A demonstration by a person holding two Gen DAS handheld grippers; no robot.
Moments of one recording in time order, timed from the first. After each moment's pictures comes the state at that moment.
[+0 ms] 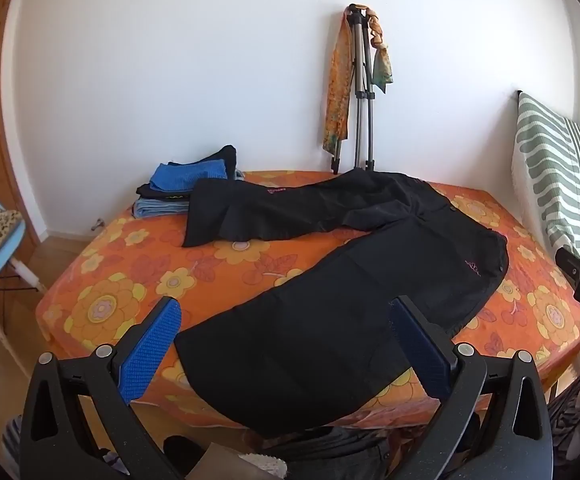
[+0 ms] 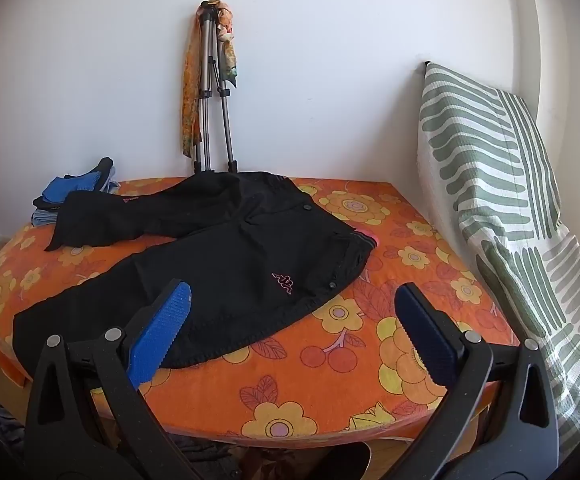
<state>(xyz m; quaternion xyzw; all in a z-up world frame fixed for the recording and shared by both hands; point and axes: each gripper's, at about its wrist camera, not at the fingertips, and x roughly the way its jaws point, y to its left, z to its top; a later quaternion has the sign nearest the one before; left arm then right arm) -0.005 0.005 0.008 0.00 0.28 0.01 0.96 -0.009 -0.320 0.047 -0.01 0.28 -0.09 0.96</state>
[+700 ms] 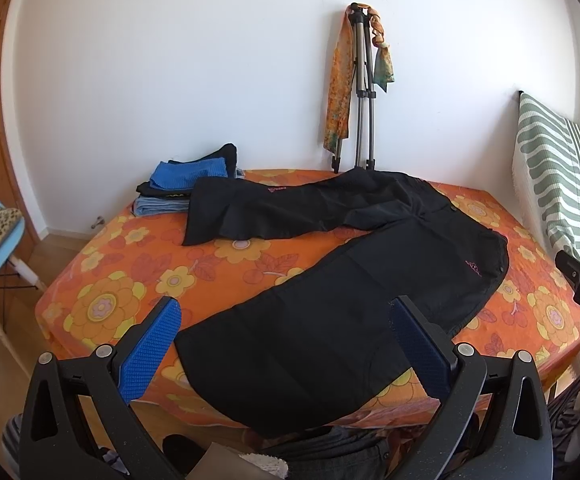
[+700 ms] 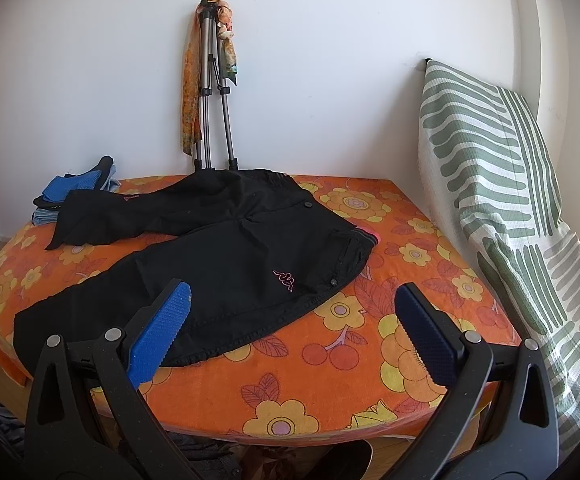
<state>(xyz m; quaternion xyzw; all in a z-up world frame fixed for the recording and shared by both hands) -0.006 0.006 0.007 0.00 0.28 0.01 0.96 -0.011 -0.323 0.047 -0.01 0.28 -0.09 0.96</state>
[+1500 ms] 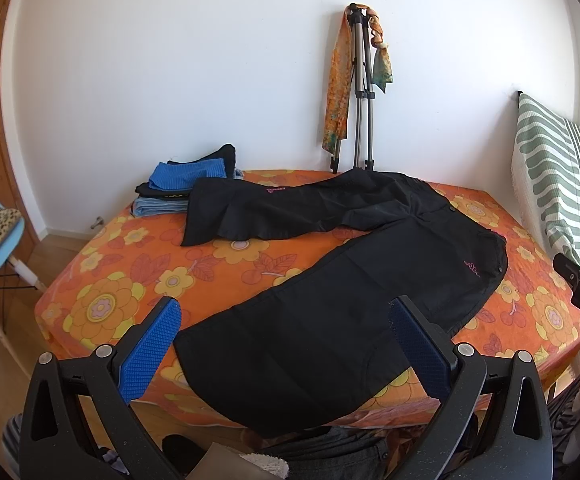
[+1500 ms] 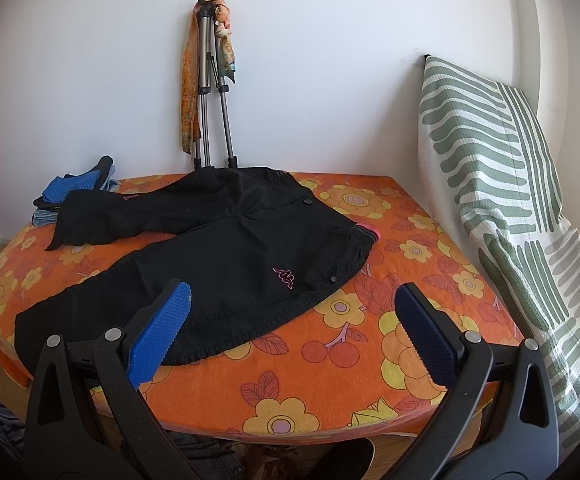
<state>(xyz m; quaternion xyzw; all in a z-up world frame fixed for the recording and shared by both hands) -0.005 0.004 0.007 0.00 0.28 0.01 0.96 -0.012 -0.325 0.045 -0.01 0.28 -0.09 0.96</state>
